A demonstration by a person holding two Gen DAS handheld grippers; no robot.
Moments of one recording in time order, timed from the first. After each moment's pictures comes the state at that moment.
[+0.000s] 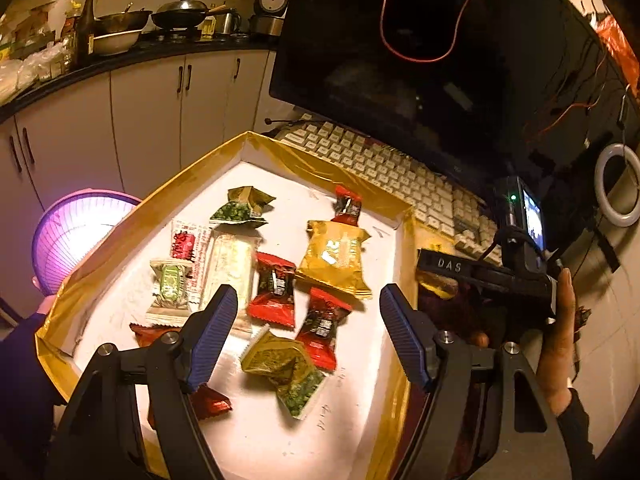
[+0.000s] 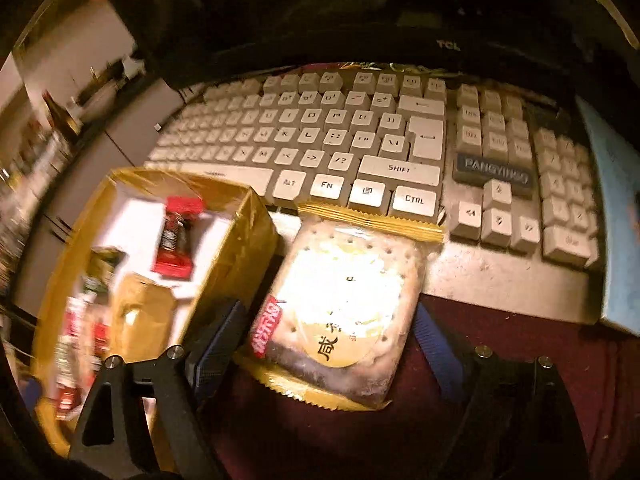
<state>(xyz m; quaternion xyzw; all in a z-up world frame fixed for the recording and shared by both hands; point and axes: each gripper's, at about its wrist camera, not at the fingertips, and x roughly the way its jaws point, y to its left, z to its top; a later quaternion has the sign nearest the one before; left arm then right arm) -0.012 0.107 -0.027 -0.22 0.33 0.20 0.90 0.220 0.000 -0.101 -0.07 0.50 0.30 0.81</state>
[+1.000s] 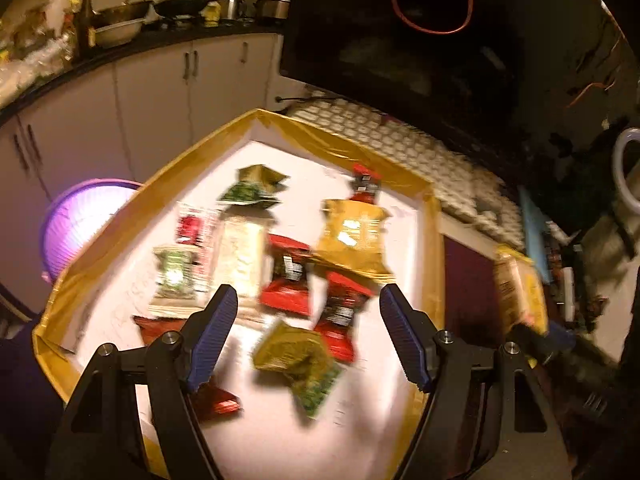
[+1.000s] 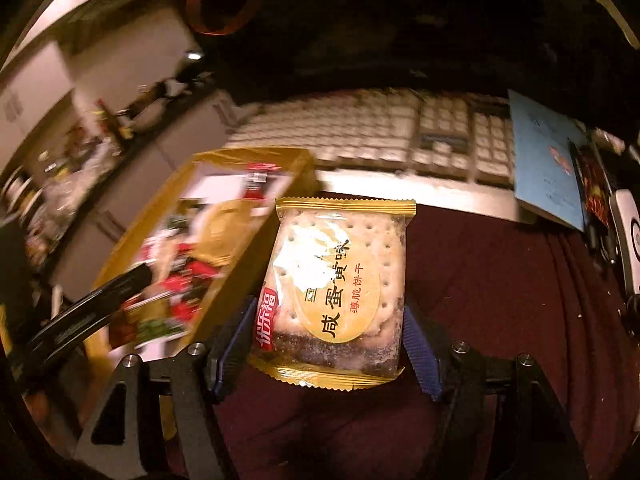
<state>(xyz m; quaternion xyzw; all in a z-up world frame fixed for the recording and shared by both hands) -0.005 0.111 -0.038 -0.23 0.36 0.20 0.88 0.108 -0.101 -0.048 -0.02 0.44 0.37 0.82</state>
